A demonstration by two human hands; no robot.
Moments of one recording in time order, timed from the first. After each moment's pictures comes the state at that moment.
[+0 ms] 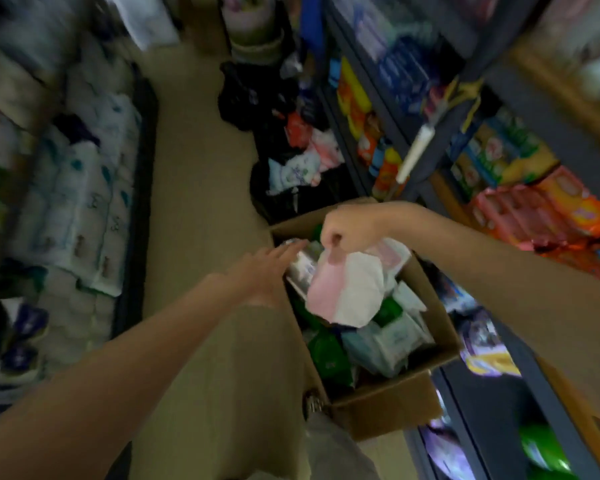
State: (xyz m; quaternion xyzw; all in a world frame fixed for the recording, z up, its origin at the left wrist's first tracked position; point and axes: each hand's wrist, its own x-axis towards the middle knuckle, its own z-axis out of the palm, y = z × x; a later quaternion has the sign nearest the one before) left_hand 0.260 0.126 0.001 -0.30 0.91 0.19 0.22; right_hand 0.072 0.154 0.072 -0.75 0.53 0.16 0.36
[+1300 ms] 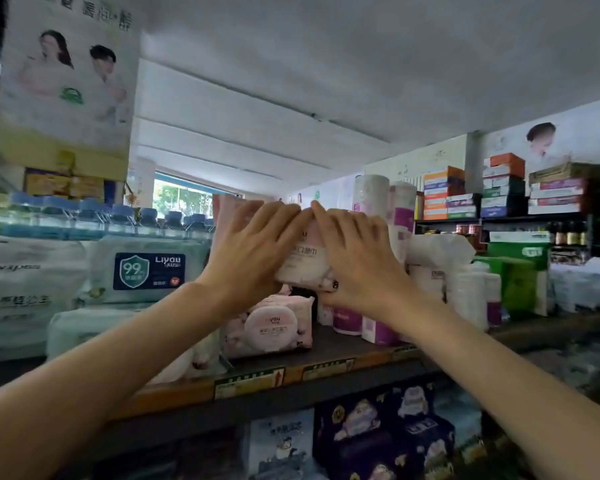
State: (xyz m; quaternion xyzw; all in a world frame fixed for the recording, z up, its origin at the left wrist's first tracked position) left_hand 0.909 0.266 0.496 -0.62 0.48 -0.62 -0.07; right_hand 0.784 0.133 0.502 -0.85 0.06 -0.42 -0.30
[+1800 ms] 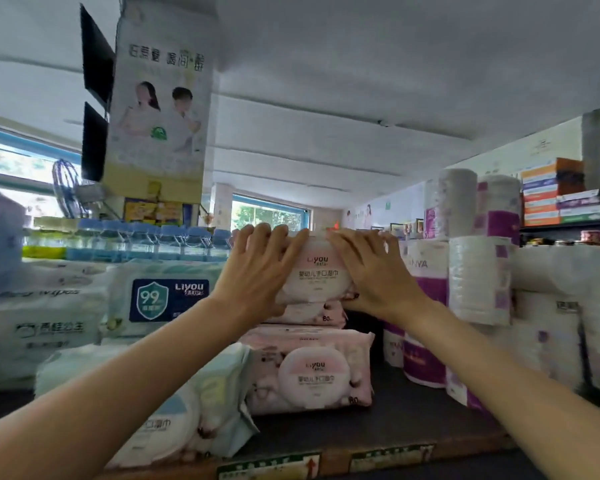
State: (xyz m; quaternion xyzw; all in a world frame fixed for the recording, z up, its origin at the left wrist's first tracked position) left_hand 1.009 0.225 0.502 -0.75 0.30 -0.58 0.09; right_hand 0.941 0.027 0.509 -0.83 -0.08 -0.50 -0.26
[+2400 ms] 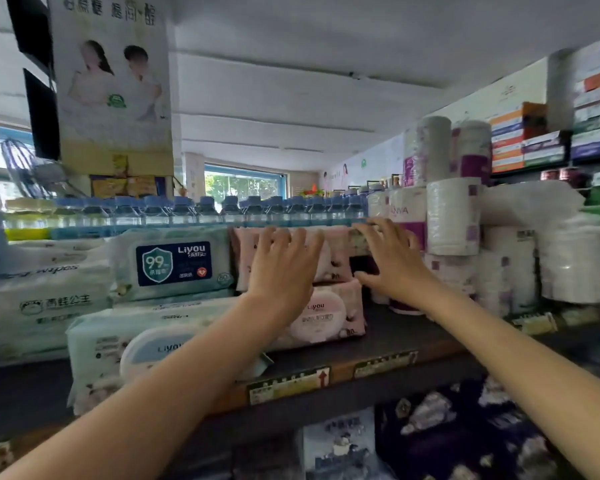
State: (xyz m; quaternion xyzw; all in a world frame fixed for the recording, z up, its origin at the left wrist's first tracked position) left_hand 0.947 0.212 0.471 -0.84 0.33 -0.42 0.06; right_hand 0.907 0.032 0.465 -0.92 0.09 -0.37 -0.05
